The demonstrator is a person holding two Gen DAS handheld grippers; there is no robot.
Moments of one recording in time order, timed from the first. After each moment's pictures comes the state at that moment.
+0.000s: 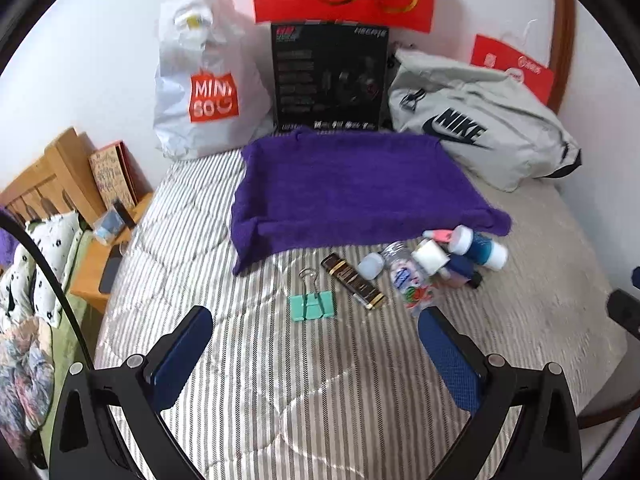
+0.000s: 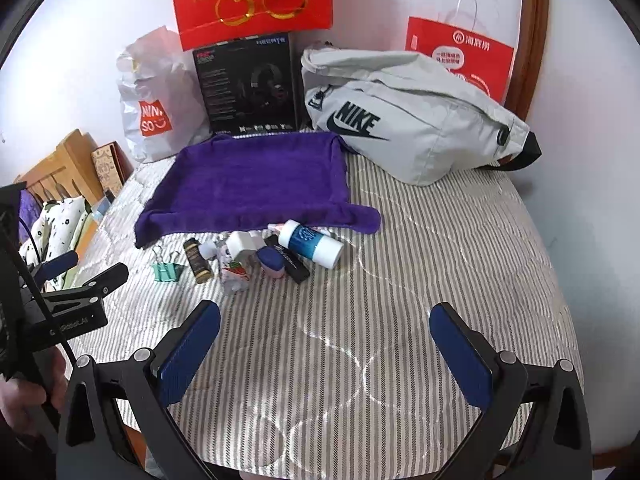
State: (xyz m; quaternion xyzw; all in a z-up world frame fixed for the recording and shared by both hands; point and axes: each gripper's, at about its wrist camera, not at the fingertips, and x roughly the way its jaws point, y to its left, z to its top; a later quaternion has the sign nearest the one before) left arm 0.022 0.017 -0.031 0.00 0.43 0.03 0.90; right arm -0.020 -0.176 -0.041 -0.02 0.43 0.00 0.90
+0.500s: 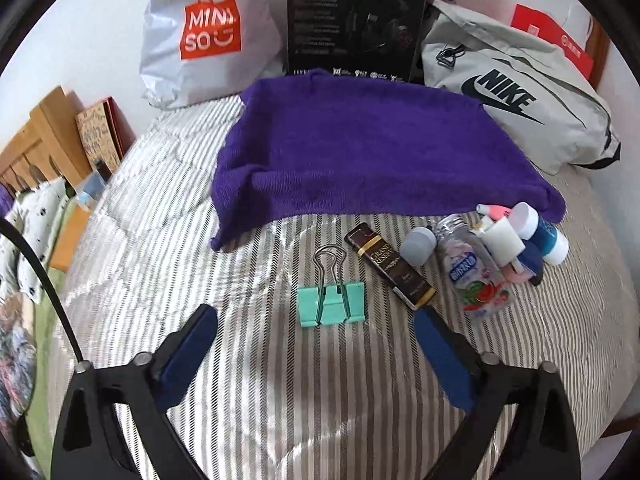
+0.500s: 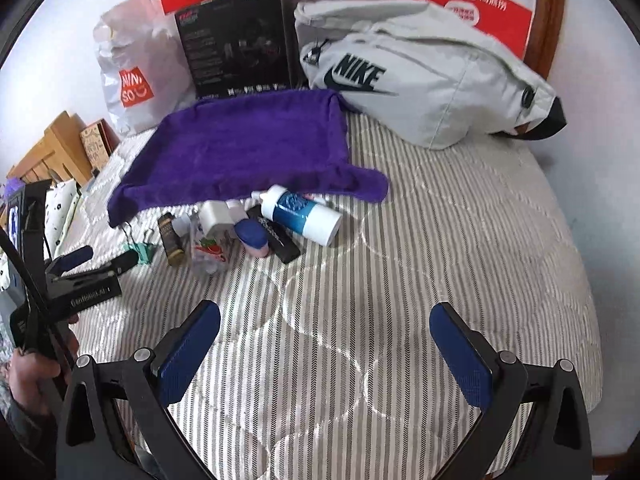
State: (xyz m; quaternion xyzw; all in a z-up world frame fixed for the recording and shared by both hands) left arm 0.069 0.035 -0.108 -0.03 0.48 0.03 0.88; right arm 0.017 -0.183 -0.092 -0.02 0.48 0.01 0.88
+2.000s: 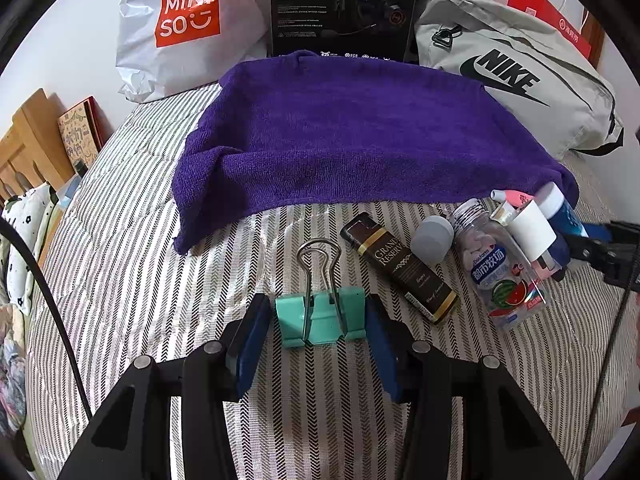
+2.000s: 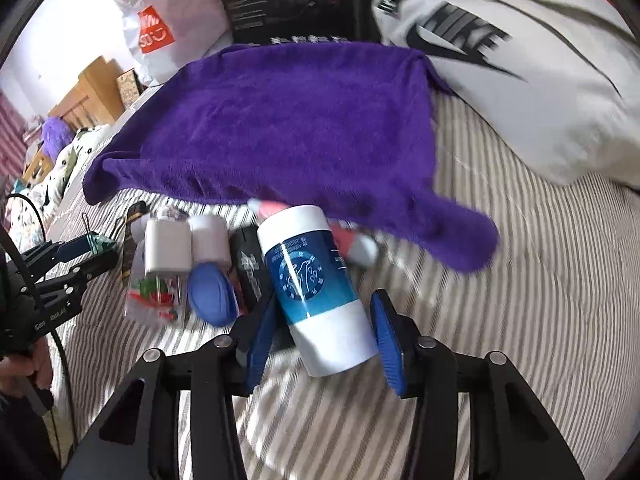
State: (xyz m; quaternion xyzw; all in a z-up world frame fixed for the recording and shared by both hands) left arm 0.087 0.033 -0.141 -0.02 0.48 0.00 0.88; right arm 0.126 -0.189 -0.165 -0.05 0.53 0.13 0.84
